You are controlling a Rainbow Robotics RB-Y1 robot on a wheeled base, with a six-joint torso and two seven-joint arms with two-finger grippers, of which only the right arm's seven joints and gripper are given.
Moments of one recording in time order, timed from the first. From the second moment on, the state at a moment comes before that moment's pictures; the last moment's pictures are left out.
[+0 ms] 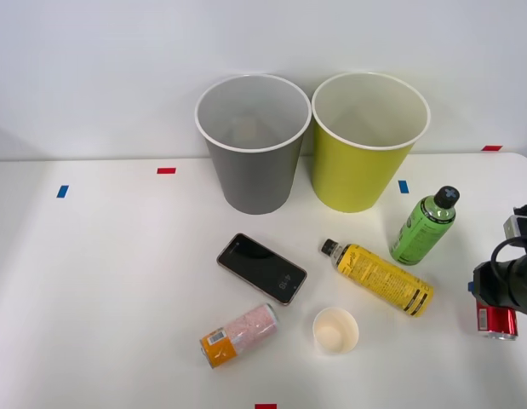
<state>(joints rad) 0.02 -0.52 -0.11 -2.15 -0.35 1.60 1.25</state>
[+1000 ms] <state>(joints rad) 0.24 -0.50 -0.33 -2.57 -0.91 1.19 1.84</state>
